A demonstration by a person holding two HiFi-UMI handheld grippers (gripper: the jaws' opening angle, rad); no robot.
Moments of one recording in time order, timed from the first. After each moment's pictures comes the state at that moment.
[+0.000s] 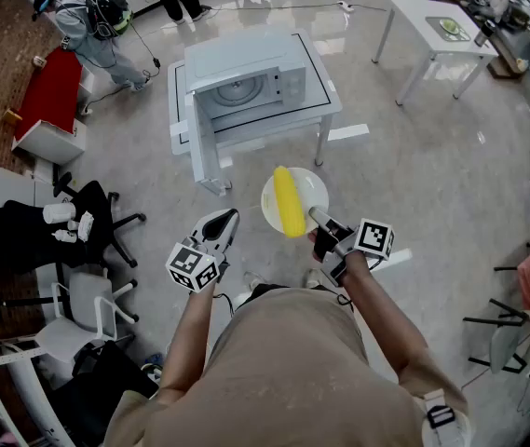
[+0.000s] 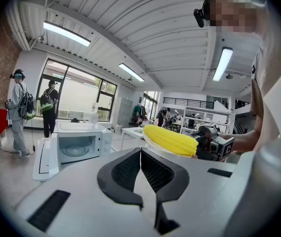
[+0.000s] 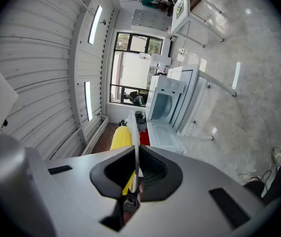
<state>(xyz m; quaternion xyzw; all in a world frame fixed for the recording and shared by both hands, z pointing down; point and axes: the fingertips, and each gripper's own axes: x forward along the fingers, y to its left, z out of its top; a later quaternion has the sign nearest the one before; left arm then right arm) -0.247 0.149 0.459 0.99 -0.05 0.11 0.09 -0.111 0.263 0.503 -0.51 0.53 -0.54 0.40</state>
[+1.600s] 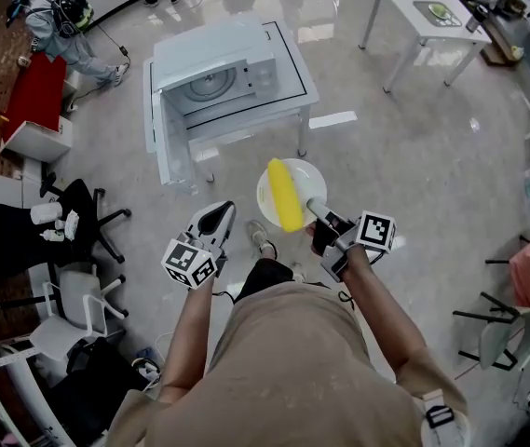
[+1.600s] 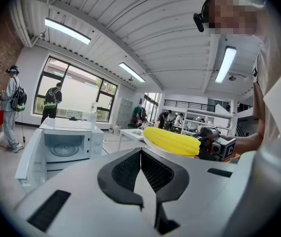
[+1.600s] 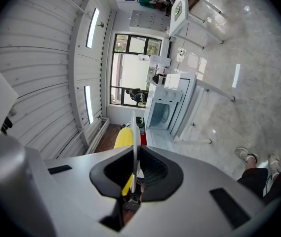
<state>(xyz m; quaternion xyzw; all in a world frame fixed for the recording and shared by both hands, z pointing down) -0.153 0.189 0.475 0.99 -0.06 0.10 0.11 -0.019 0.304 0.509 -0.51 0.55 -0.53 0.40</state>
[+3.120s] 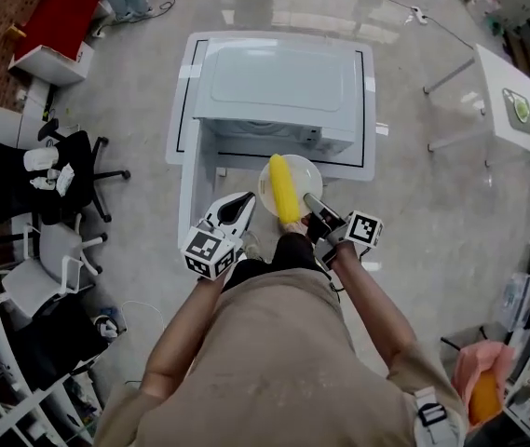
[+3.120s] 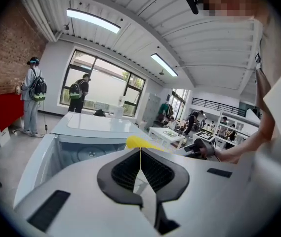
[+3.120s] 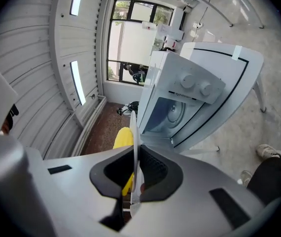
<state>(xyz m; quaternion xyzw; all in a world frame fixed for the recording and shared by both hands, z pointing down) -0.025 -0.106 0.511 0.96 -0.19 0.14 0.18 0.091 -0.060 0.577 -0.42 0.63 -0.58 0.30</state>
